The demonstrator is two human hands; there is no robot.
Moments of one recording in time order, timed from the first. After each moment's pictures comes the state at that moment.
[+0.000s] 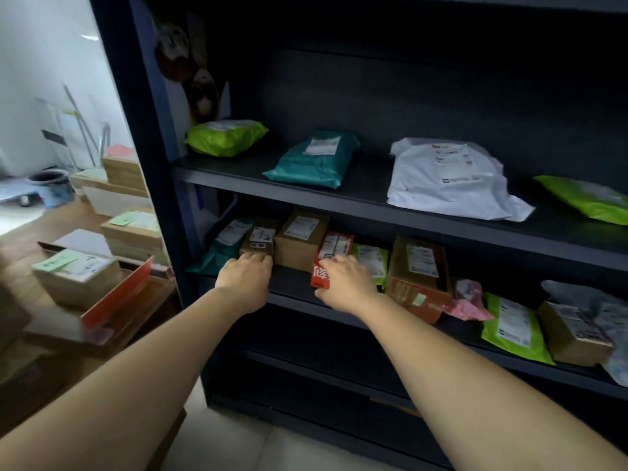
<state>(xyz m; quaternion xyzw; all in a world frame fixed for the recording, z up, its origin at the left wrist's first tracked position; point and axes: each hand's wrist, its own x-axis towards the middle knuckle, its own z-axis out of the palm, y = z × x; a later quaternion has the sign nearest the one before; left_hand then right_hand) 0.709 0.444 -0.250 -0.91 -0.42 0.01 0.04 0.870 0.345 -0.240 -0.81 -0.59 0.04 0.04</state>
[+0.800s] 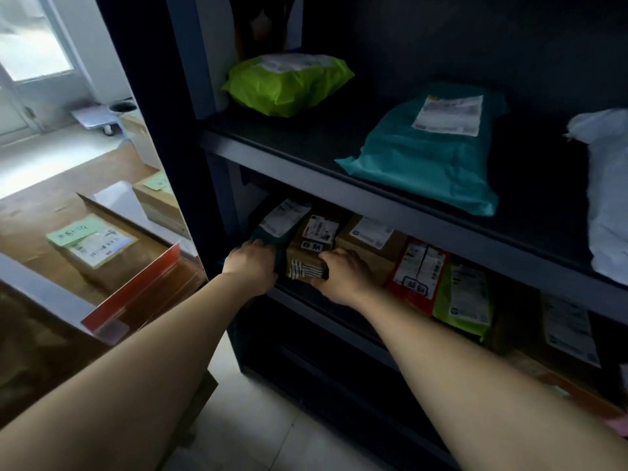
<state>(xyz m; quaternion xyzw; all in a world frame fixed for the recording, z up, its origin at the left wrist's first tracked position) 0.716 0.634 -0.338 -0.83 -0.55 0.06 -0.07 0.884 0.572 -0.333 -0.73 -0.65 0.19 0.05</state>
